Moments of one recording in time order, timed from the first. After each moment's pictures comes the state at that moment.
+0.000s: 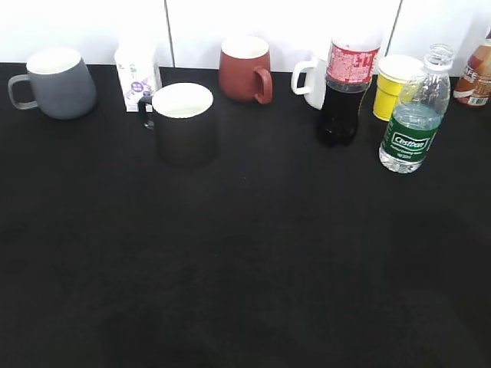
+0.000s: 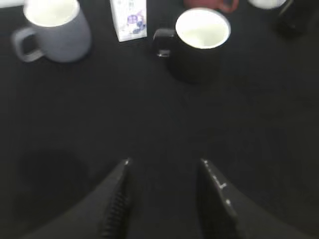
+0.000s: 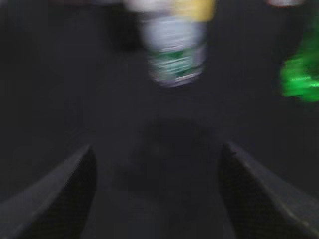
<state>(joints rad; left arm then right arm) -0.39 0.64 -0.80 0.01 0.88 -0.10 0.38 0.66 -0.66 -0.03 0.69 0.26</state>
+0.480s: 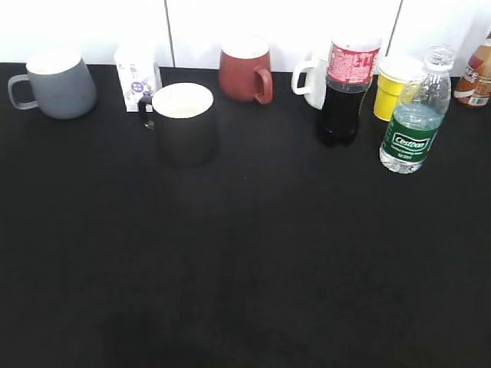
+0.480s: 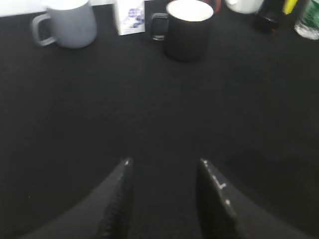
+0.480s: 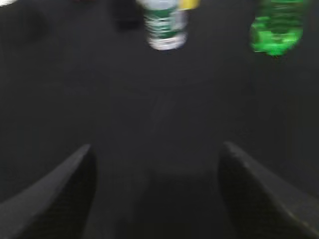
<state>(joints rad) -0.39 -0.01 -0.52 -0.02 1.06 -0.03 0.38 -0.01 -0.51 -0.11 1.06 0.26</state>
